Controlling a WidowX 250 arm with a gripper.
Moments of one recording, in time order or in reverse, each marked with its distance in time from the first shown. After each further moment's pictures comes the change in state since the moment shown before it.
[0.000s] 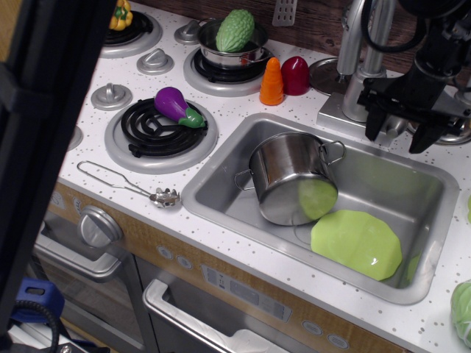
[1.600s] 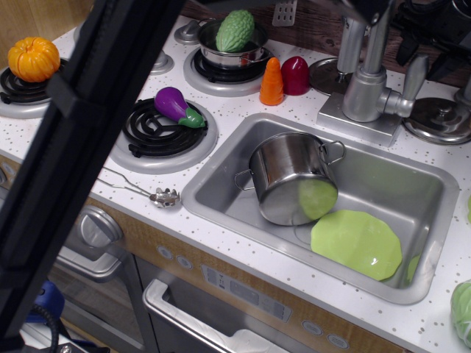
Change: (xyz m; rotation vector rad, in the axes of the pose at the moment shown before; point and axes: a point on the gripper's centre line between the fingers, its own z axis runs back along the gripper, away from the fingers) arm 0.070 -0.001 0.019 0.119 -0.266 -0.068
